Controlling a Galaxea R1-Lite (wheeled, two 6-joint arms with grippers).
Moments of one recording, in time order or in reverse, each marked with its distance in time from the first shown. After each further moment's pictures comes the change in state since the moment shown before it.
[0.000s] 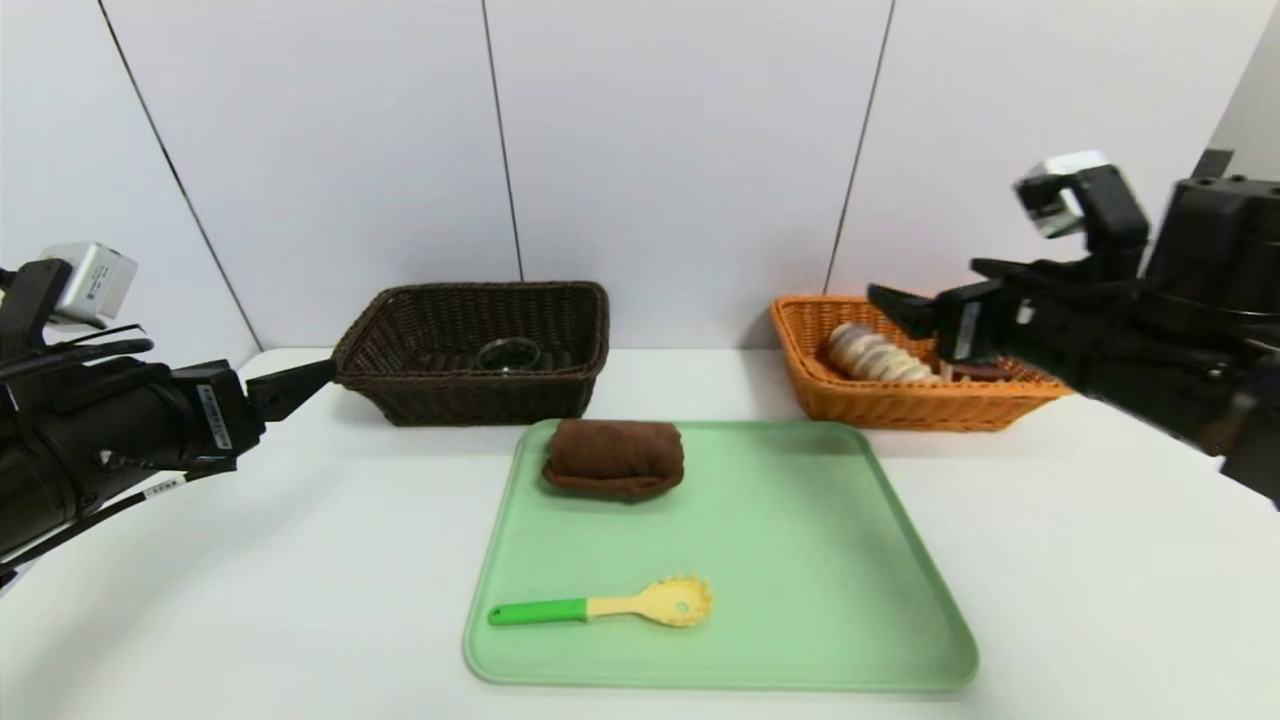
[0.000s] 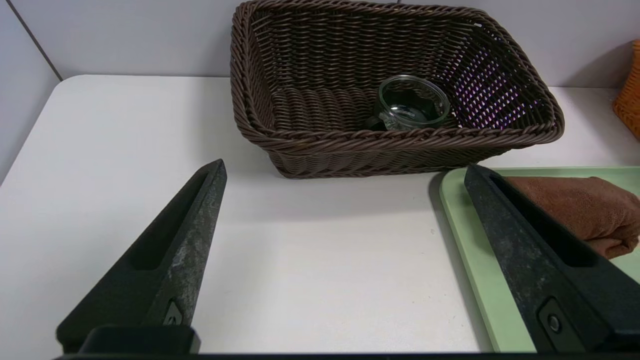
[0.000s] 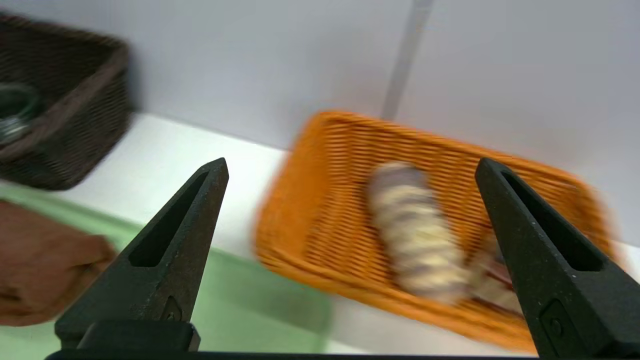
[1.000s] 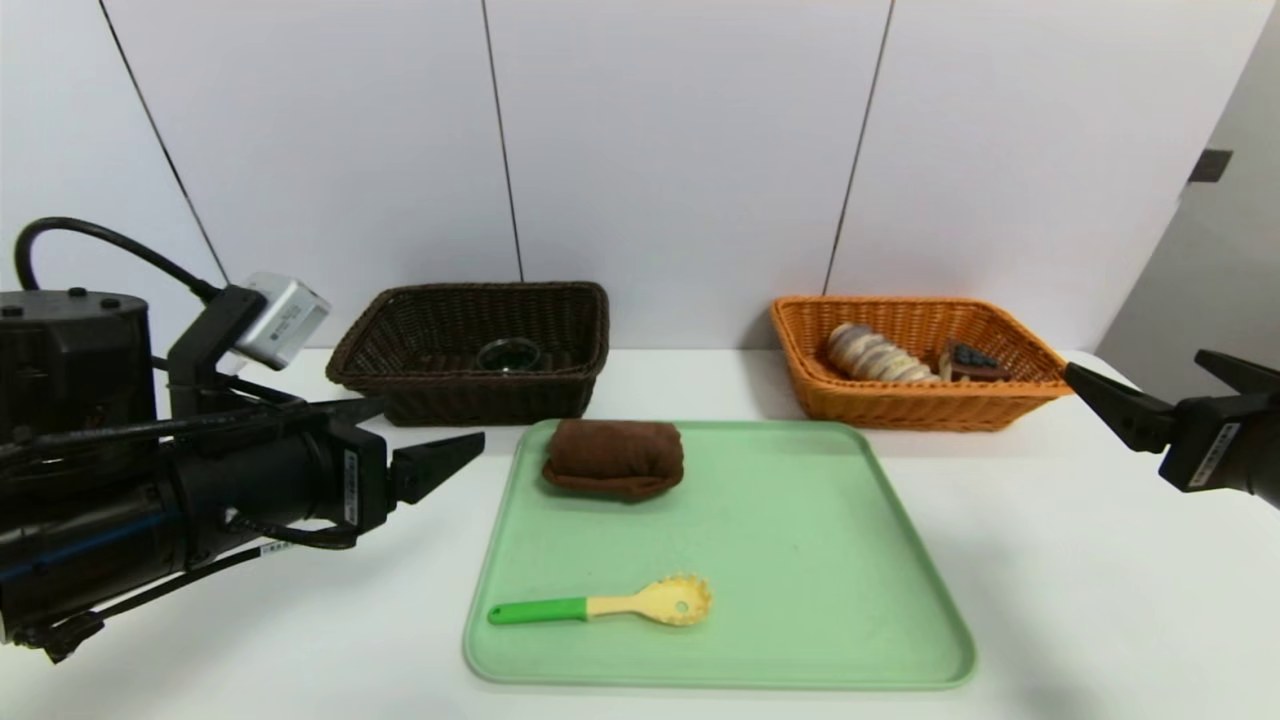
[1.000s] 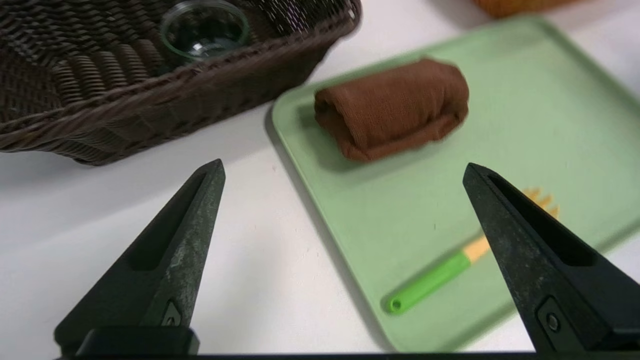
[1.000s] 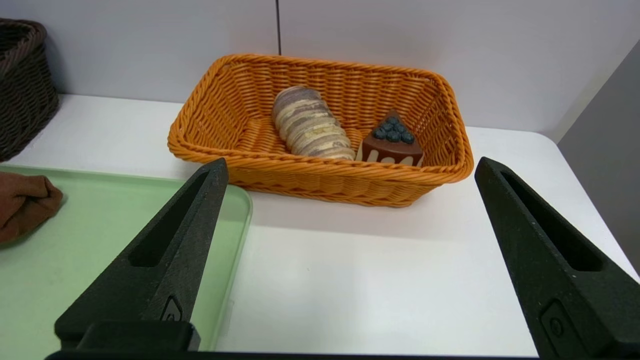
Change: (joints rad) left arm -0.395 0.017 -0.090 0.237 0.035 0.091; right arm -0.153 -0.354 0.391 -0.031 0.011 0.058
